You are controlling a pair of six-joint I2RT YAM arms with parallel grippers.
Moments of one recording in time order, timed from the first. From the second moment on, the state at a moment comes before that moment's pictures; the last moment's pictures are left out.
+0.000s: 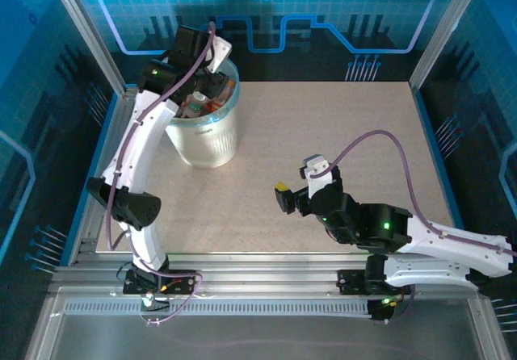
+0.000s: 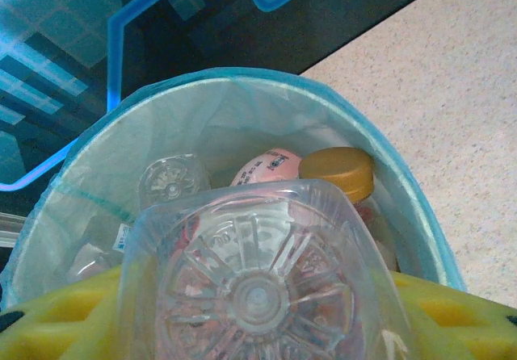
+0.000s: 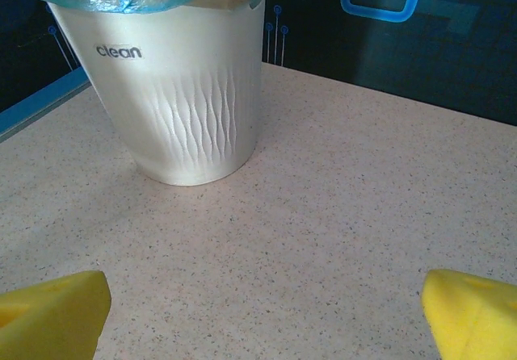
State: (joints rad) left arm -0.34 1.85 2.29 -1.14 -0.21 0.28; right arm 1.27 0.90 0.96 -0.58 0.78 0.38
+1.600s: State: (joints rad) left arm -0.31 1.95 2.34 -1.14 -0.19 -0.01; right arm 1.24 0.98 0.97 -0.62 0.77 0.43
